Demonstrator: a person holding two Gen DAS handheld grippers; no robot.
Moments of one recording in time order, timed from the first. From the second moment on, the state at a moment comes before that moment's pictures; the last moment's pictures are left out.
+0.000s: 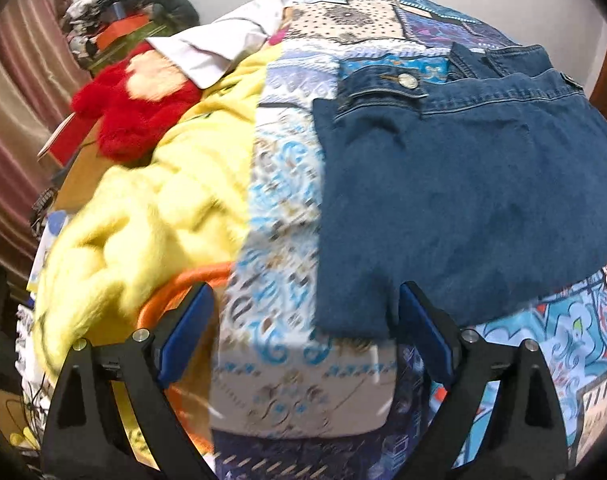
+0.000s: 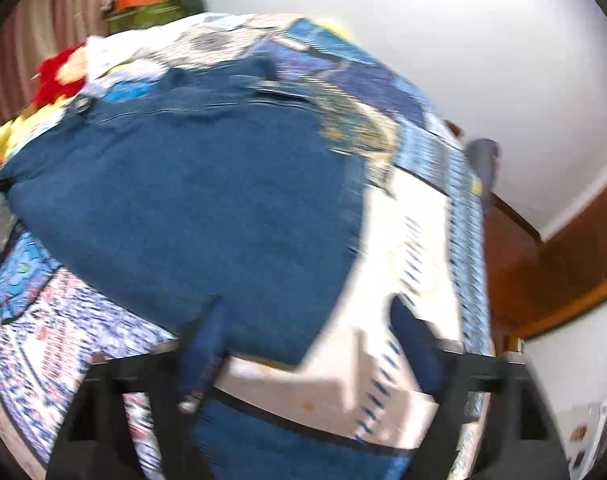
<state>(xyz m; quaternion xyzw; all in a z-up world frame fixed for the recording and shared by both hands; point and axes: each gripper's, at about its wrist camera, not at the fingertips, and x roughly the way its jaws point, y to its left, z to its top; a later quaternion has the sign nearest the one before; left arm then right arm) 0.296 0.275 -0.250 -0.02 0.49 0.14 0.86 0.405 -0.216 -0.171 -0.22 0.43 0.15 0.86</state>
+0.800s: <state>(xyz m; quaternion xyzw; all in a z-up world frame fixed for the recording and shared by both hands) 0.254 0.259 -0.241 -0.30 0.46 0.09 0.83 0.405 -0.162 -0.126 0.00 0.45 0.26 0.85</state>
